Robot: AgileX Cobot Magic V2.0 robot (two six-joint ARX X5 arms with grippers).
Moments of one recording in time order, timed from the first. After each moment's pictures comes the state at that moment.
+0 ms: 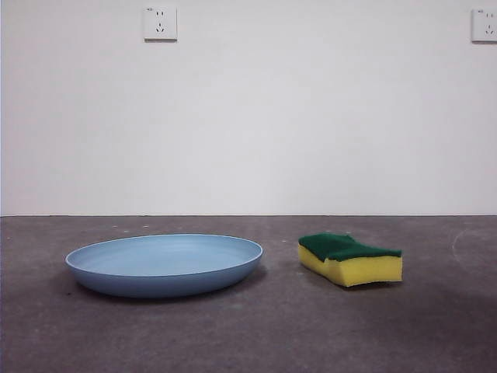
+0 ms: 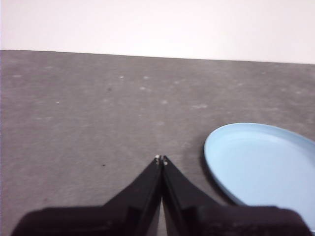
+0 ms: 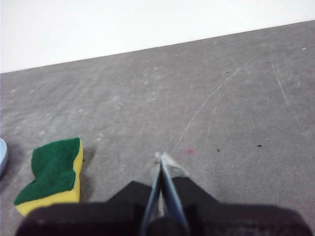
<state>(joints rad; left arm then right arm) 0.01 0.00 0.02 -0.15 0.16 -0.09 0.08 0.02 0.02 -0.16 -0.02 0.15</state>
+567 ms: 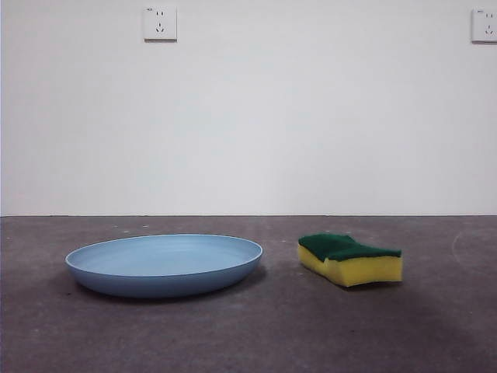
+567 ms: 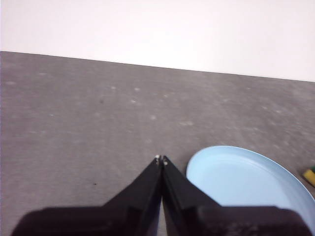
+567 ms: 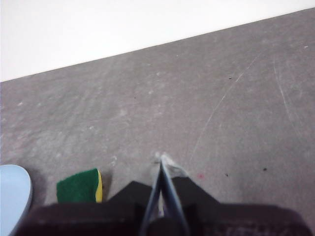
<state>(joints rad) 0.01 0.16 0.27 -0.29 0.16 -0.15 0.08 0.48 0.43 -0.23 -0.03 0.21</state>
